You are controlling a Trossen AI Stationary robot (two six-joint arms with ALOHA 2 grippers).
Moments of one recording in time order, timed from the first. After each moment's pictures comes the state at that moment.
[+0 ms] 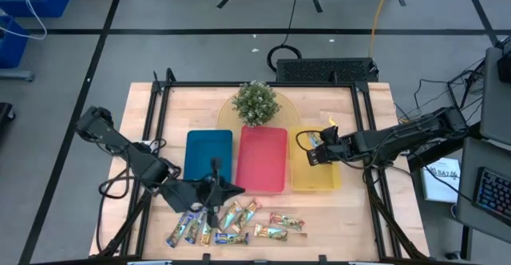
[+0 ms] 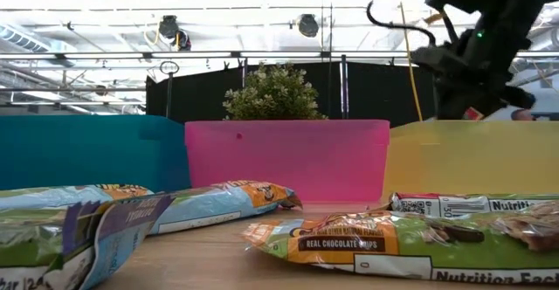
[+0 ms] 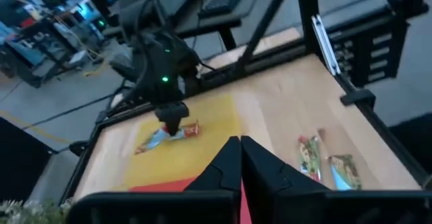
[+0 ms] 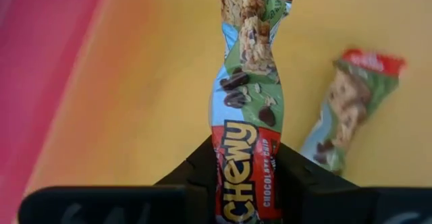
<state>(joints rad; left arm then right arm) -0.62 1.45 1.28 -0.26 -0.62 0.09 0.16 1.14 0.63 -0.71 0.36 1.33</state>
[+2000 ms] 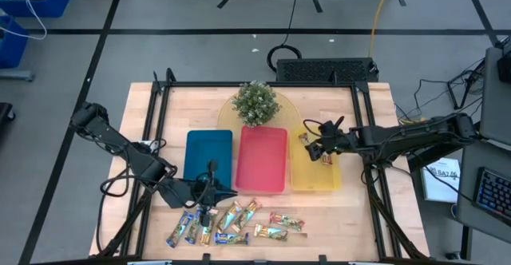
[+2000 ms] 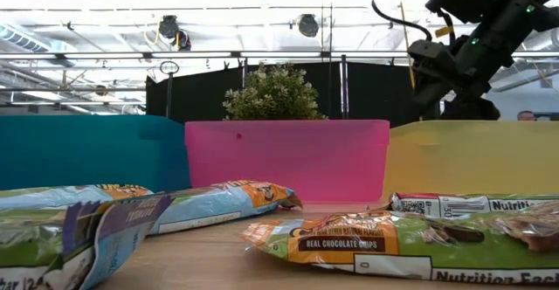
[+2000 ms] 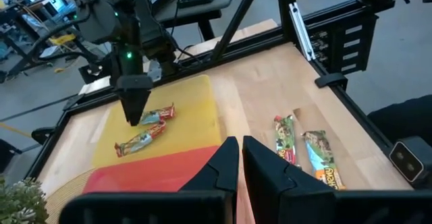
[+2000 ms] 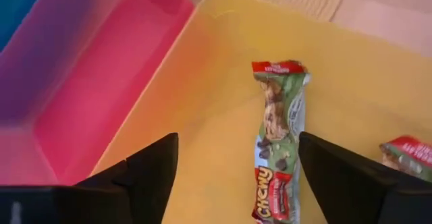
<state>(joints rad) -0.63 1.35 1.05 -0.12 -0.55 0.05 0.01 0.99 0.48 -0.39 0.28 0.98</state>
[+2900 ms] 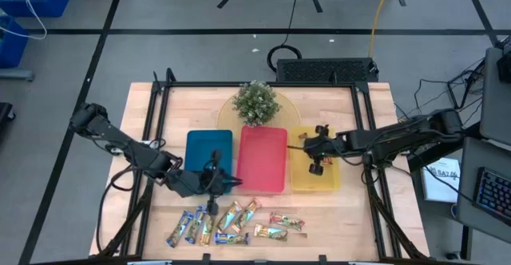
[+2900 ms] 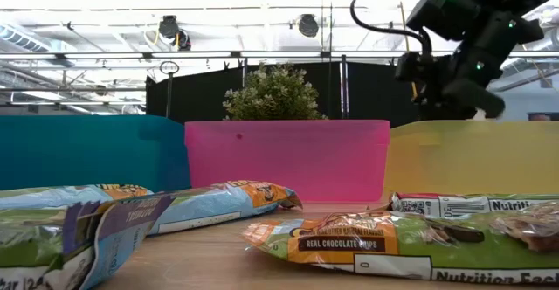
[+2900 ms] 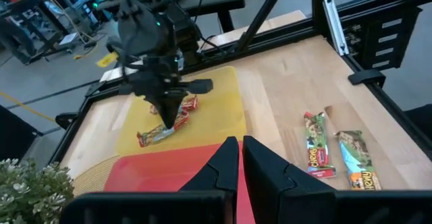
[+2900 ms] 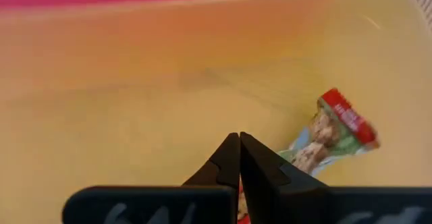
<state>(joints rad) -0.53 1.35 1.05 -0.13 -0.53 0.05 0.04 1.22 0.51 -0.28 0.24 0.12</state>
